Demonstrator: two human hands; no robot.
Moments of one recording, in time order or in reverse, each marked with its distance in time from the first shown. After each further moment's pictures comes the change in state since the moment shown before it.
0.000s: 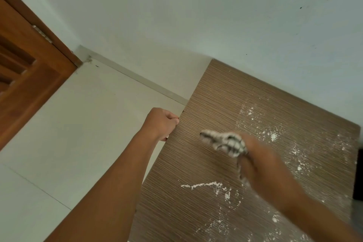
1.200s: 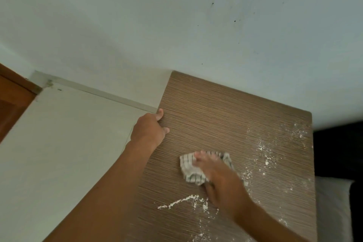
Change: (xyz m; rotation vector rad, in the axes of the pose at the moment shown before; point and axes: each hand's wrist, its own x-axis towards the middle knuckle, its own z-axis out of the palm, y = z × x) left_hand 0.010 0.052 0.040 0.497 0.027 0.172; right_hand -0.012 0.074 0.052 -0.315 0.038 0.017
